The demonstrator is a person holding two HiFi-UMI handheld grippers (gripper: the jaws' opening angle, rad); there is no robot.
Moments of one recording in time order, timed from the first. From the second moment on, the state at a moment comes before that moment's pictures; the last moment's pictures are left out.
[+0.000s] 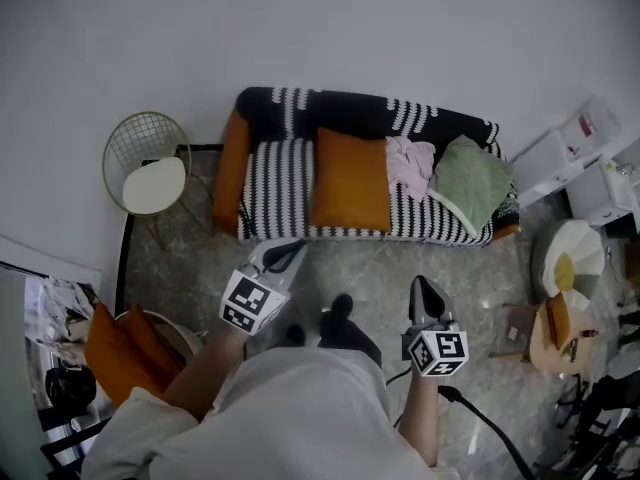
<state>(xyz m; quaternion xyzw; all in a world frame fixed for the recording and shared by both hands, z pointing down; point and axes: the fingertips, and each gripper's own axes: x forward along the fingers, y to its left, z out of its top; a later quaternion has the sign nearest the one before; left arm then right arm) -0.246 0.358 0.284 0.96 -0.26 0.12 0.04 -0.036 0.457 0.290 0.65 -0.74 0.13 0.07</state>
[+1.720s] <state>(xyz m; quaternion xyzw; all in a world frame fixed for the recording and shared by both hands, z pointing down) -0.026 0.087 0.326 0.90 -0.40 0.13 0.09 0.199 0.119 0.356 0.51 -0.83 0.17 0.10</state>
